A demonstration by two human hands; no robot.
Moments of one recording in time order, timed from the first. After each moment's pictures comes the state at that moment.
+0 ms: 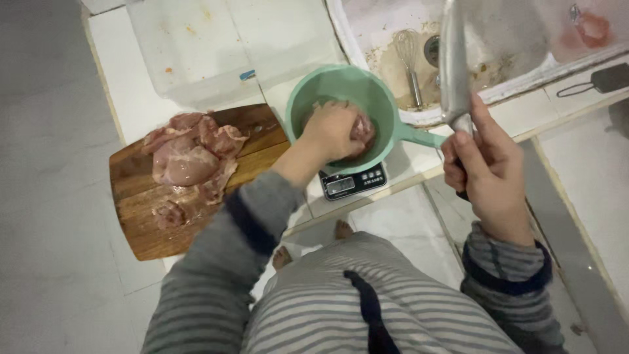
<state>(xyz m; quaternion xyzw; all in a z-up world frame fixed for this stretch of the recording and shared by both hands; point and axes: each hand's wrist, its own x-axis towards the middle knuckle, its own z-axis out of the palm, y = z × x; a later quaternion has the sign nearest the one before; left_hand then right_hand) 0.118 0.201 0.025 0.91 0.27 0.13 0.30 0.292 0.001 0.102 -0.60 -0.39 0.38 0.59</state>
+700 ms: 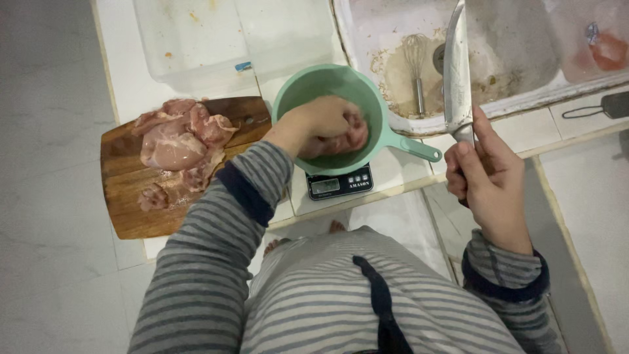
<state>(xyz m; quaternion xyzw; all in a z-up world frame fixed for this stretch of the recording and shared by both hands) 0.151 0.241 -0.007 0.84 0.29 0.00 0.45 0.341 -0.002 0.089 -0.61 -0.40 0.39 0.56</state>
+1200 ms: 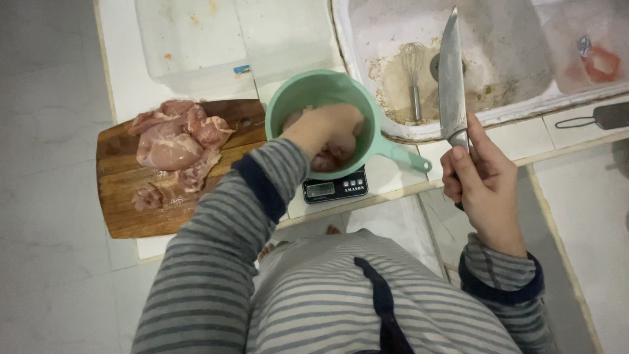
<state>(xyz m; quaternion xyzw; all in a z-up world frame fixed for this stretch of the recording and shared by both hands) 0.167 0.217 0.020 0.78 0.40 -0.14 0.47 0.348 0.000 0.088 -0.61 -0.40 0.39 0.56</state>
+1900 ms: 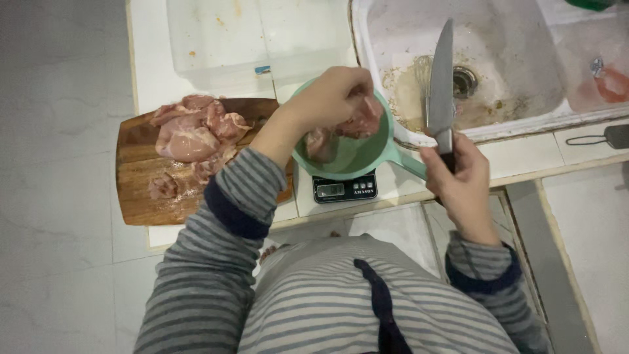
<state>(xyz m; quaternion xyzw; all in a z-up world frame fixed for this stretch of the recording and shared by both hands) 0.132 0.242 0.049 0.87 0.24 0.24 0.35 0.330 0.026 0.057 -0.63 -0.42 0.38 0.54</state>
